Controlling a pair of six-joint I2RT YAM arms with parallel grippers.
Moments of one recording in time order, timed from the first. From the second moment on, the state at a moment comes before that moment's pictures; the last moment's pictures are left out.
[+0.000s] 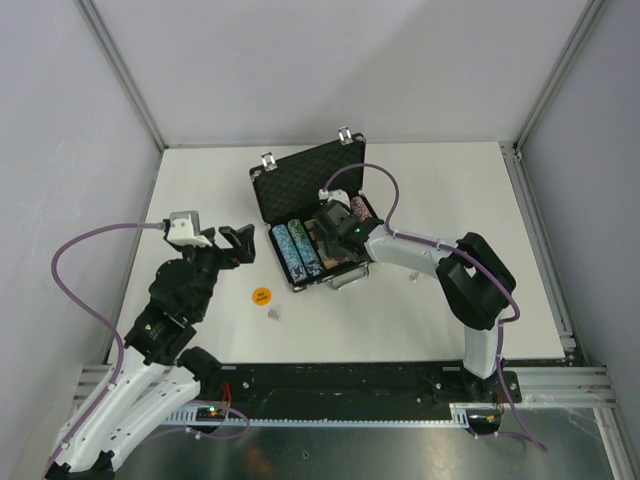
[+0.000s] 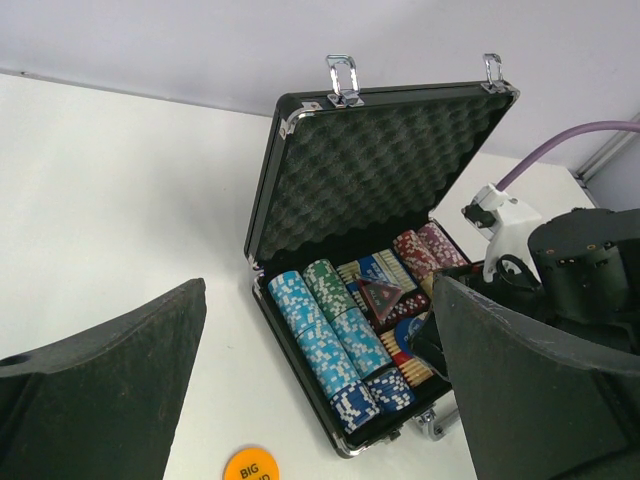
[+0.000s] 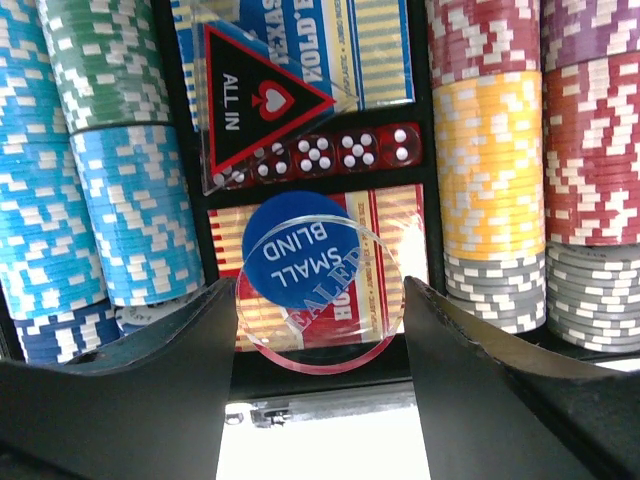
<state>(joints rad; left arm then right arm) -0.57 0.50 0.64 -0.16 -0.44 -0.31 0.83 1.89 1.34 -0.37 0.33 0.44</state>
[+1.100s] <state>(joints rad) -0.57 0.76 0.62 -0.38 -0.31 -0.67 0.84 1.79 1.42 -0.46 0.36 0.47</state>
